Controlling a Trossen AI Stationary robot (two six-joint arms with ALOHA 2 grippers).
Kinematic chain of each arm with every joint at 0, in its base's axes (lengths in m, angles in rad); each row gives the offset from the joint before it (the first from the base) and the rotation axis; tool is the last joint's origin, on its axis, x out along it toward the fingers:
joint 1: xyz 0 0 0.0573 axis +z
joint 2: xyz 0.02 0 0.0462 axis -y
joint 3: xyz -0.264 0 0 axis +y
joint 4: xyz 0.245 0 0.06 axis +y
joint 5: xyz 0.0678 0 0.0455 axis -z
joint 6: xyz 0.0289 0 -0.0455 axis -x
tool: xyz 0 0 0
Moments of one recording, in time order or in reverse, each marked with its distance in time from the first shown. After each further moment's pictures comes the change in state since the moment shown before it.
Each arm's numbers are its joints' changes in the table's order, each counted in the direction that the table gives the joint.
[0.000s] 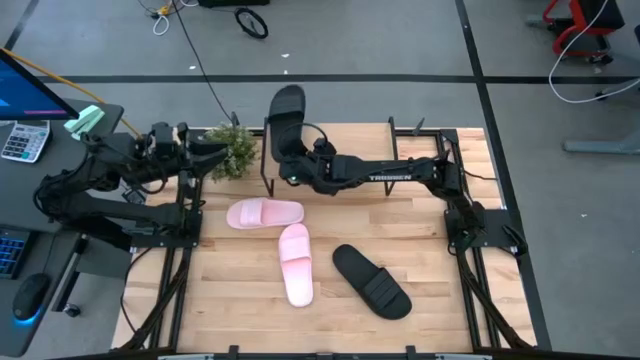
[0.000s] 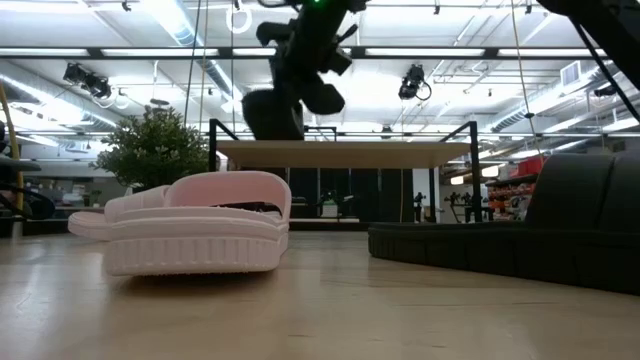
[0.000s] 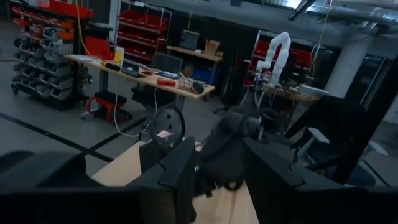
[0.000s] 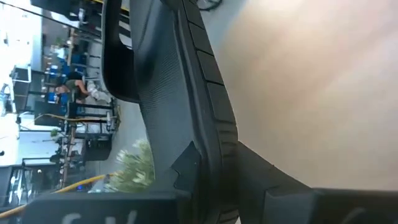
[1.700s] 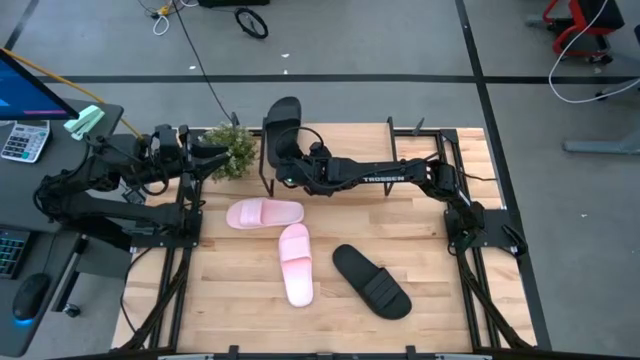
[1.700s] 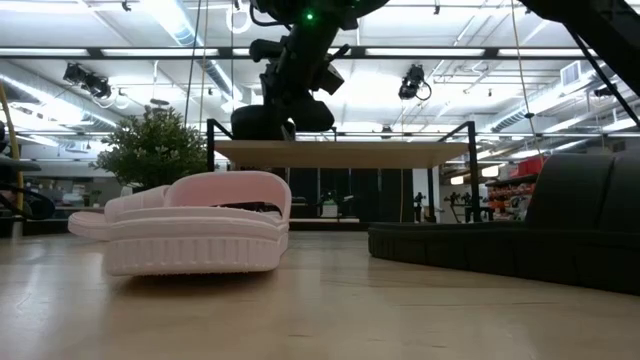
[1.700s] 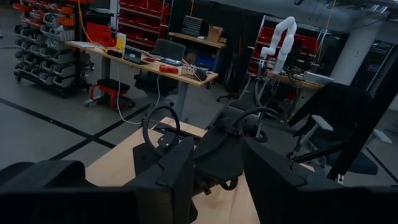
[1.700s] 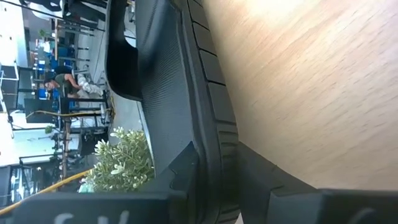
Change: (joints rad) left arm 0.000 0.001 0.000 0.063 0.000 0.011; right arm -0.009 -0.044 0.000 -0.043 -0.084 -0.054
